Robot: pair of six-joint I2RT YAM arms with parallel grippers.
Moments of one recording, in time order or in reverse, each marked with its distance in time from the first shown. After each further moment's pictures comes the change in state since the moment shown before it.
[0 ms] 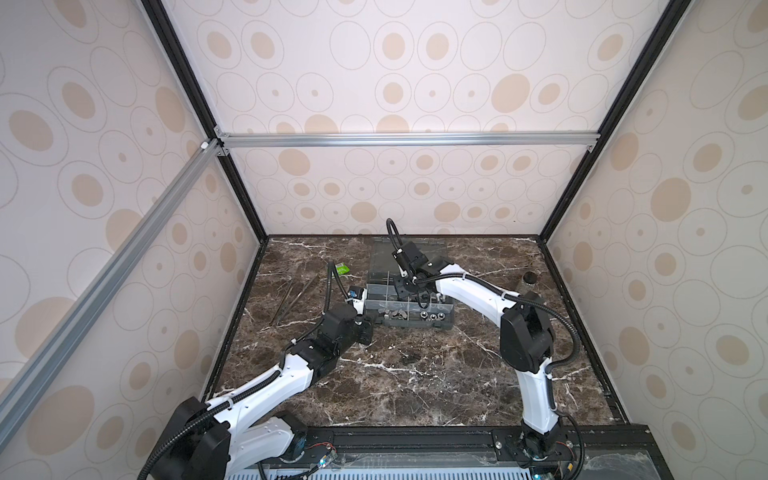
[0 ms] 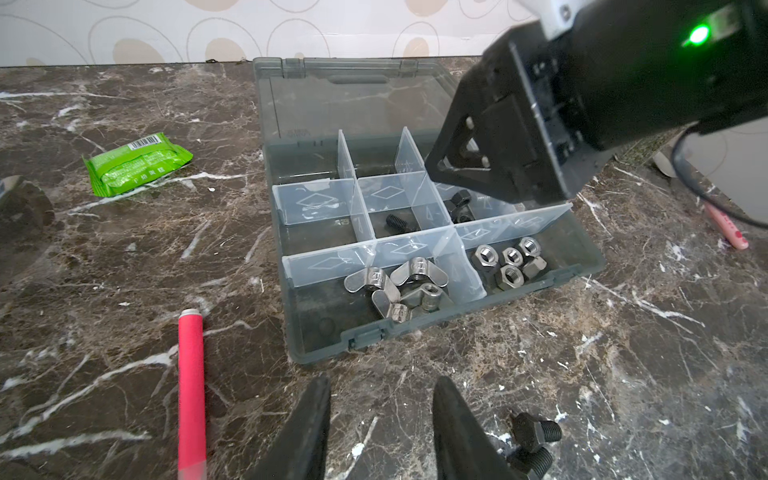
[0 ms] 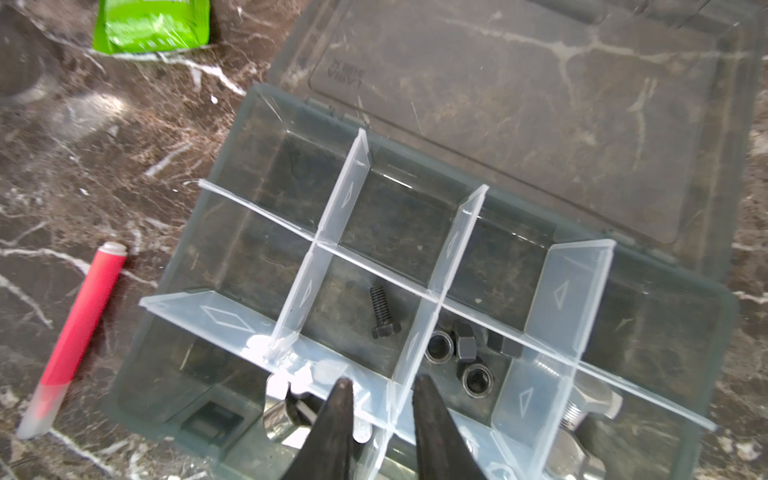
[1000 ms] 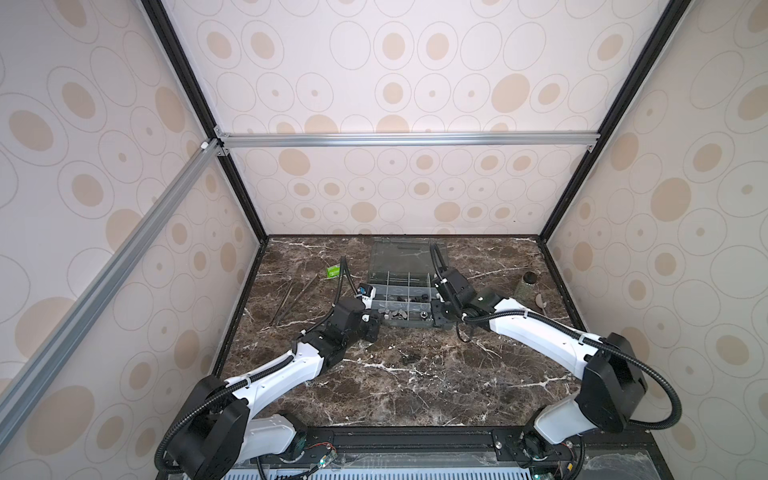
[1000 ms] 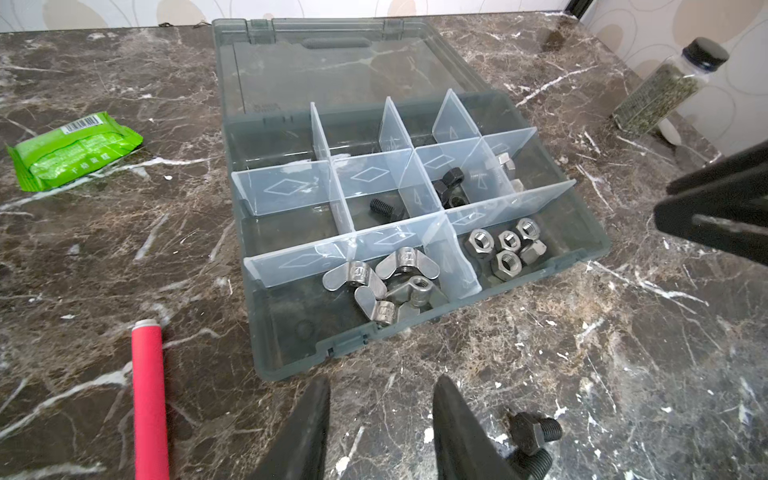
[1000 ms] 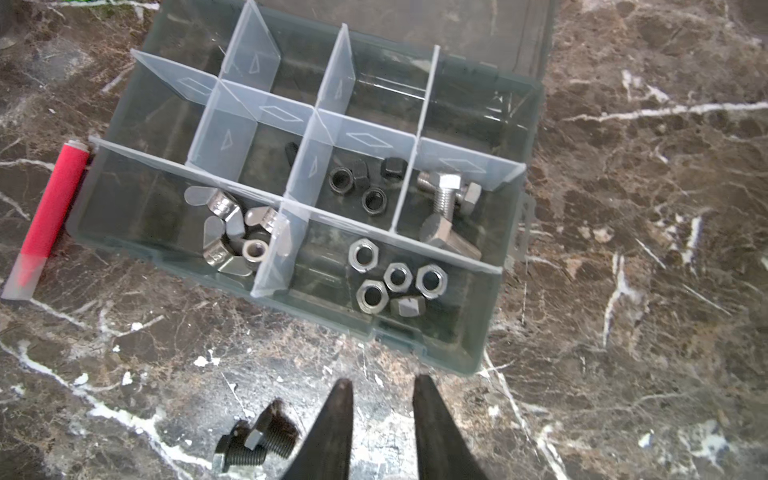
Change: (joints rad) left arm 0.000 0.148 0.082 -0.013 0.055 0.037; right arm -0.012 -0.574 -0.666 0.100 0.079 0.109
